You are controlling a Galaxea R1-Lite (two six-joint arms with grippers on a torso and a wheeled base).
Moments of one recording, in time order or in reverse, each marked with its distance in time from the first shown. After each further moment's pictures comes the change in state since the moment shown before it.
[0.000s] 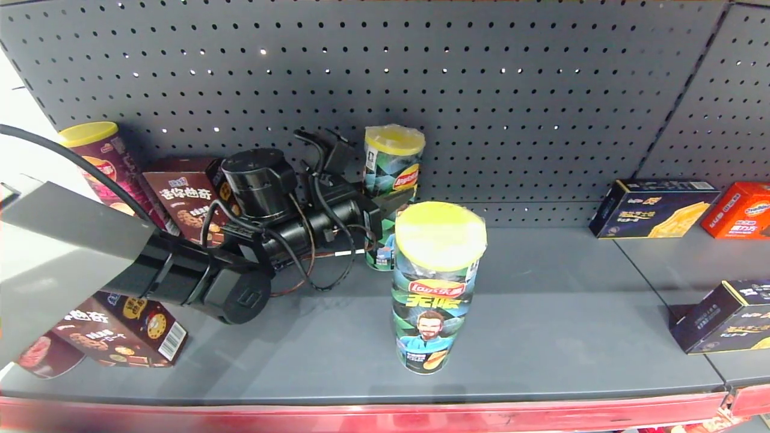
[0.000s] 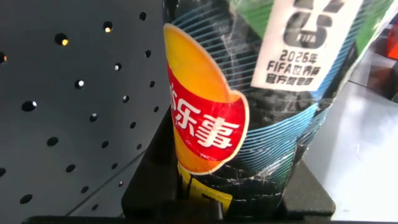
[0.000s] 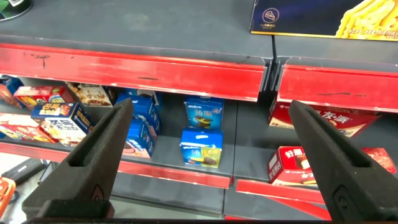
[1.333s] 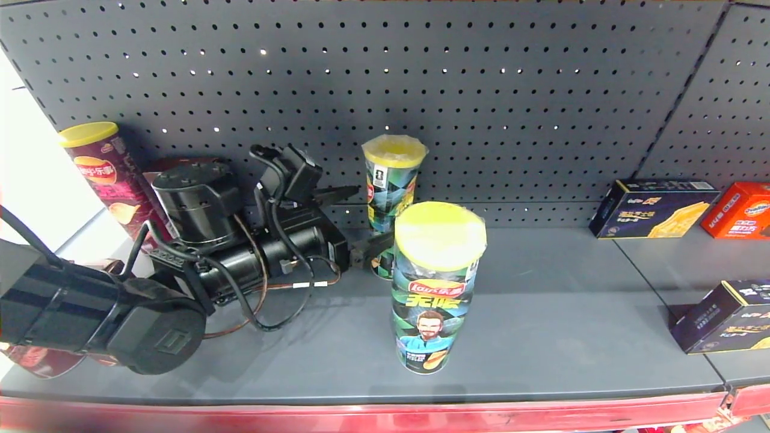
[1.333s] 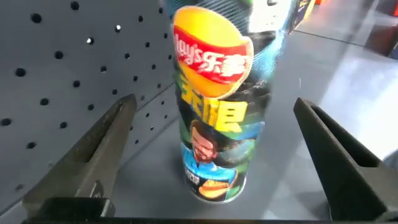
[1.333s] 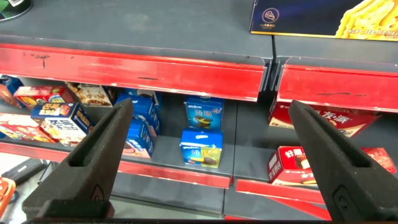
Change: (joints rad) left arm 0.024 -0.200 0.286 0.007 0.012 0.137; right arm 0.000 0.000 0.000 0.000 0.000 0.000
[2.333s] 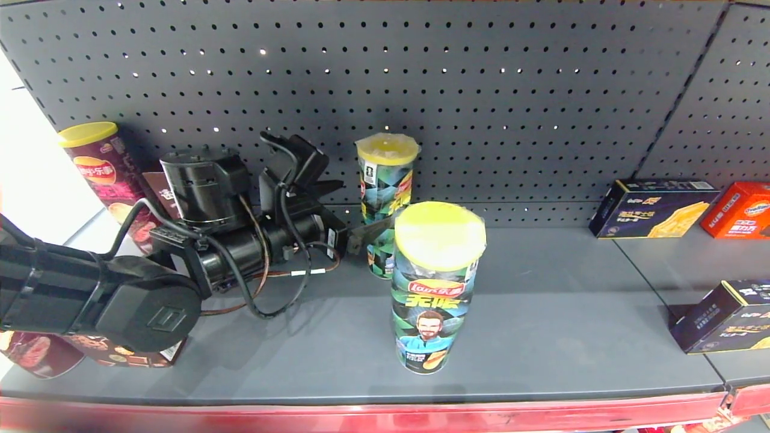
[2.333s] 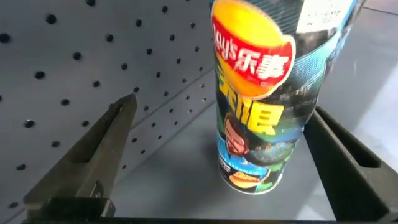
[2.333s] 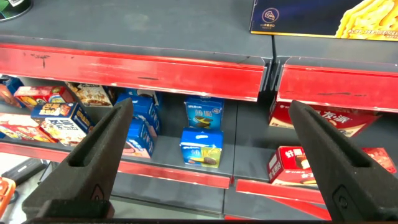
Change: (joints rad) left arm 0.001 -0.024 -0.097 0.222 0.175 0.074; right arm 0.001 0.000 0.000 0.000 0.000 0.000
